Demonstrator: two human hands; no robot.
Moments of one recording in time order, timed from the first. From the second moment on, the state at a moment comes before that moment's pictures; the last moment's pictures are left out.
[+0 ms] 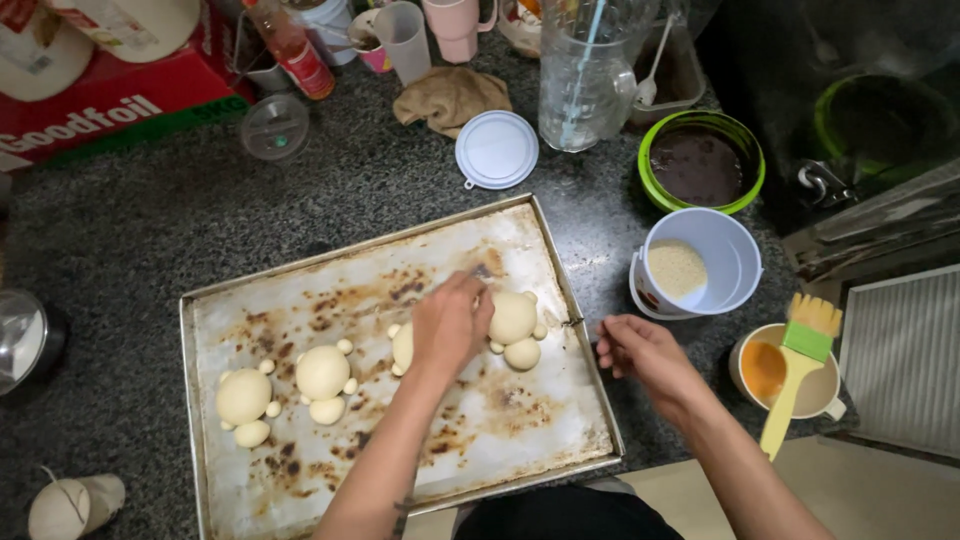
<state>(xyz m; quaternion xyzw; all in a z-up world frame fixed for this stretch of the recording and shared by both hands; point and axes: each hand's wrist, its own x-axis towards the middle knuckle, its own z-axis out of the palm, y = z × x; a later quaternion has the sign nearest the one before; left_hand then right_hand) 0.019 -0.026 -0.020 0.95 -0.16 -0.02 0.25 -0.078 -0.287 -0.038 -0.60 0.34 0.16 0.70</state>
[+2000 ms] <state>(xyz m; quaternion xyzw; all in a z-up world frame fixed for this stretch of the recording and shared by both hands) -0.046 -0.021 -0.019 0.92 -0.22 0.25 0.22 -0.081 -0.285 -0.042 -0.63 0.29 0.19 0.70</state>
